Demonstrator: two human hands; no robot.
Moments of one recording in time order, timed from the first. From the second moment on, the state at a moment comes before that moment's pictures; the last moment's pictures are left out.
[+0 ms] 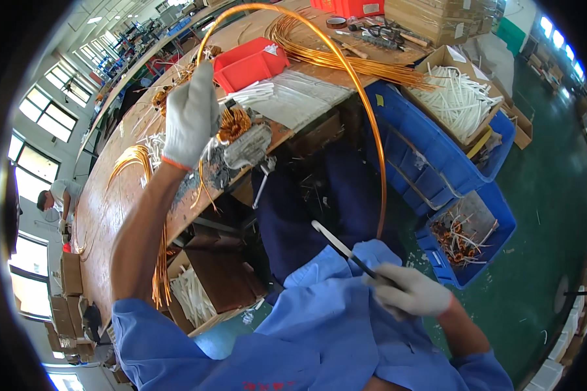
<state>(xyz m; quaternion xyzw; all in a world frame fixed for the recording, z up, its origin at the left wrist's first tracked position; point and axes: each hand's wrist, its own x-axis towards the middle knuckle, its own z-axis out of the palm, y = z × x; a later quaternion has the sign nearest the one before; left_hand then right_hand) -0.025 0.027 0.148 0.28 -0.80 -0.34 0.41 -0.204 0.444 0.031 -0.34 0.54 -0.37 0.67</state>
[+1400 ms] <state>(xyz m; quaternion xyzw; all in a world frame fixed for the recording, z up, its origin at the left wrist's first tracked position) -0.080 -0.111 0.070 0.43 -0.57 -0.54 0.44 -0.100 0.162 0.037 -0.13 0.25 -0.63 0.72</state>
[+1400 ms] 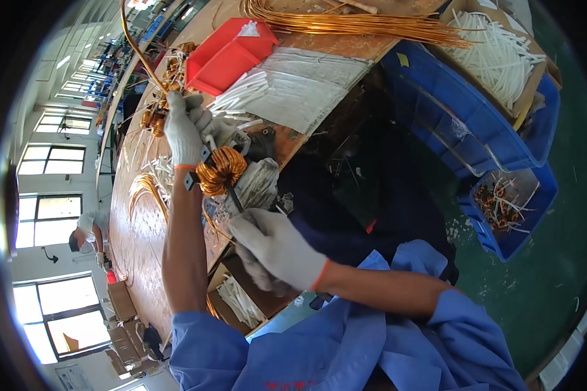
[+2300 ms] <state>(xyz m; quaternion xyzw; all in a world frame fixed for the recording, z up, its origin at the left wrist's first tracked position) -0.100 -0.113 0.102 0.46 -0.63 -0.54 0.32 -0.139 0.193 0.061 0.04 0.05 -0.50 0.86</state>
